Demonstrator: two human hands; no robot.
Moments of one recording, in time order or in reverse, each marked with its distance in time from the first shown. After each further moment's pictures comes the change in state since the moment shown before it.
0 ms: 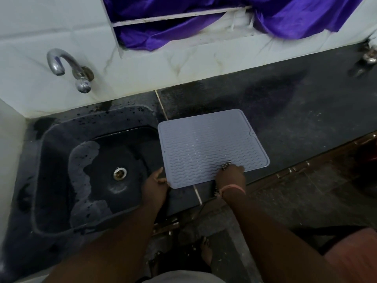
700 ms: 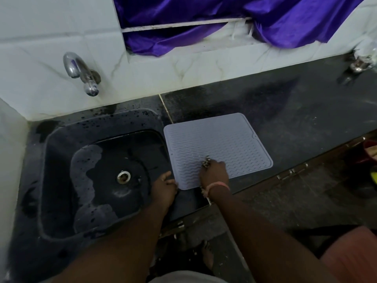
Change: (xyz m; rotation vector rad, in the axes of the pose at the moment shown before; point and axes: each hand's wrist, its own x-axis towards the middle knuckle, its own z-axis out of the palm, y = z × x) left_hand -0.005 0.011 -0.007 -0.124 -0.078 -0.040; right_hand -0.035 -0.052 0.043 0.049 0.017 -0.280
